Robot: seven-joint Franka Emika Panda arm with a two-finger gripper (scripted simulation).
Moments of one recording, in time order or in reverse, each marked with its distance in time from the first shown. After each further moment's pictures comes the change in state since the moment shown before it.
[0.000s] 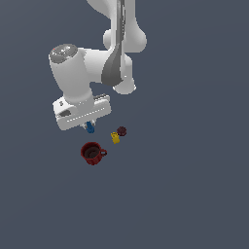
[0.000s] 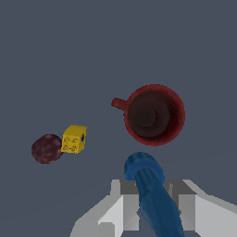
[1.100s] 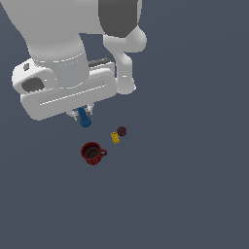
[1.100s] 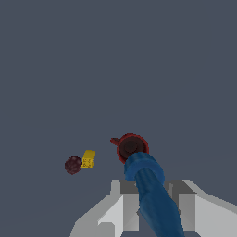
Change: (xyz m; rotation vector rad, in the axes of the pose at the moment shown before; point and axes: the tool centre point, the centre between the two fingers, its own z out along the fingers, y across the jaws) arm 0.097 0.013 -0.163 0.001 0.001 0.000
